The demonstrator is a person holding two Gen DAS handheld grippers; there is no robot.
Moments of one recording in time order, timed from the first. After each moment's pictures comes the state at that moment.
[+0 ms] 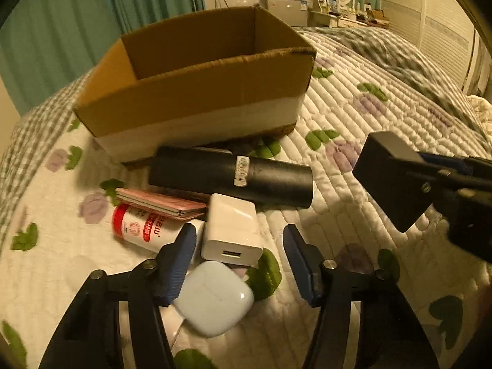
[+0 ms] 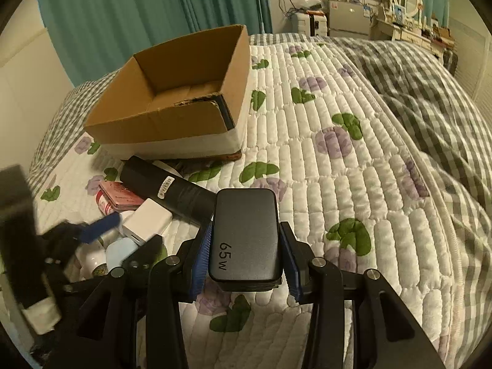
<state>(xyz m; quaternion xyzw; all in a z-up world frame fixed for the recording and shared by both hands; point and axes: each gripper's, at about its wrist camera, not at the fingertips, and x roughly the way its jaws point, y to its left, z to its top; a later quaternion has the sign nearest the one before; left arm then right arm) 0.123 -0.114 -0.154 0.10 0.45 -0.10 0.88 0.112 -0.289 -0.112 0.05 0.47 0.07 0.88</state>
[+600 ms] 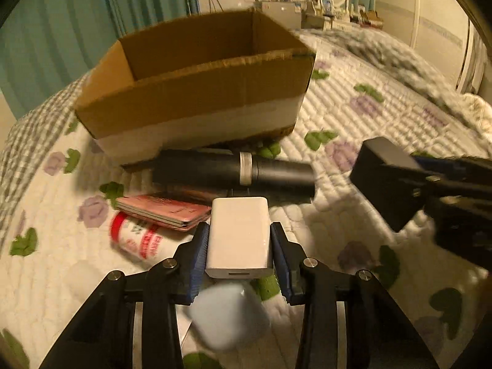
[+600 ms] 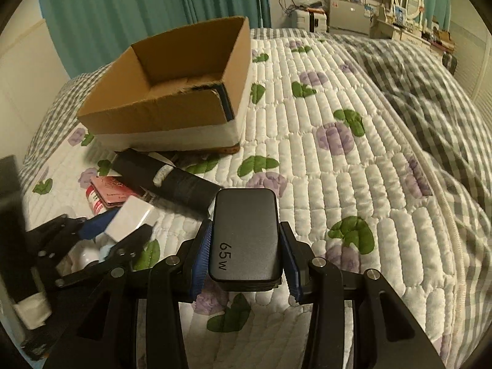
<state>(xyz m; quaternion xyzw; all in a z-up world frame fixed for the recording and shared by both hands) 0.120 -0.109 -0.143 0.09 0.44 -0.11 0.89 0.113 -0.280 -0.116 0.02 0.47 0.06 0.88</state>
